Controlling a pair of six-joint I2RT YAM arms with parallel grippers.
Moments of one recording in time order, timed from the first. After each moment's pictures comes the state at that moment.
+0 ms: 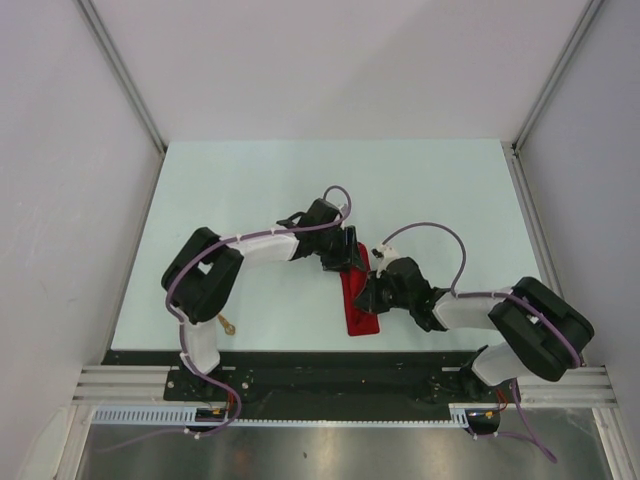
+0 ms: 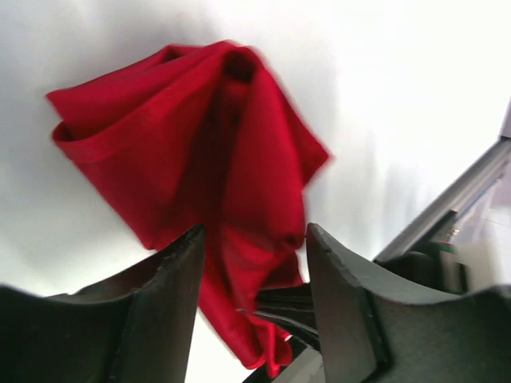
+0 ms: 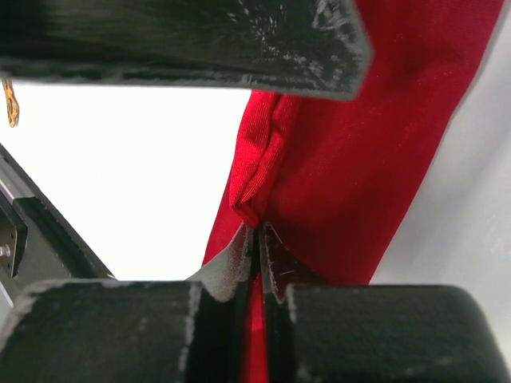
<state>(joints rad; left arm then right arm) -0.69 1.88 1.18 -0.18 0.37 -0.72 0.74 1.45 0.40 0.42 -0.20 0.60</state>
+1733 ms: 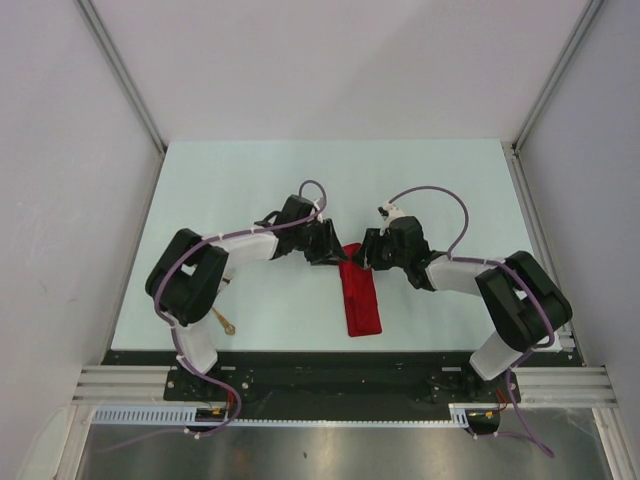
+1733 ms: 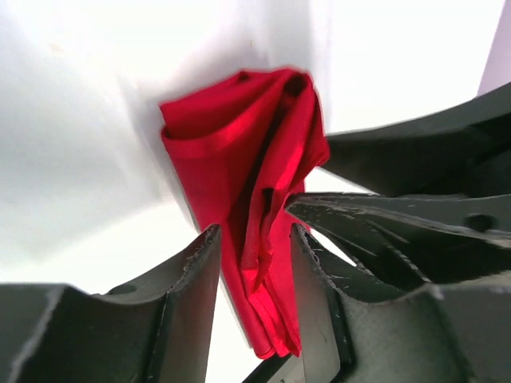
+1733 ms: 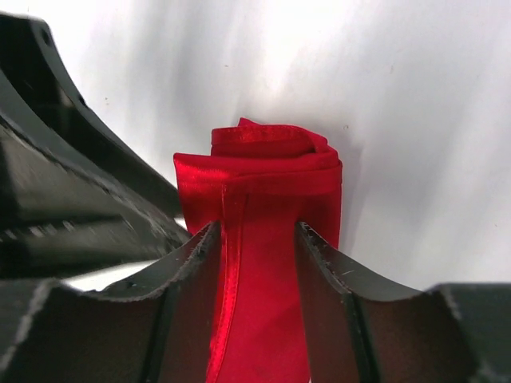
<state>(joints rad) -0.58 1.83 1.06 -0.08 0.45 -0.75 0.54 1.61 0.69 0.33 -0.21 0.52</state>
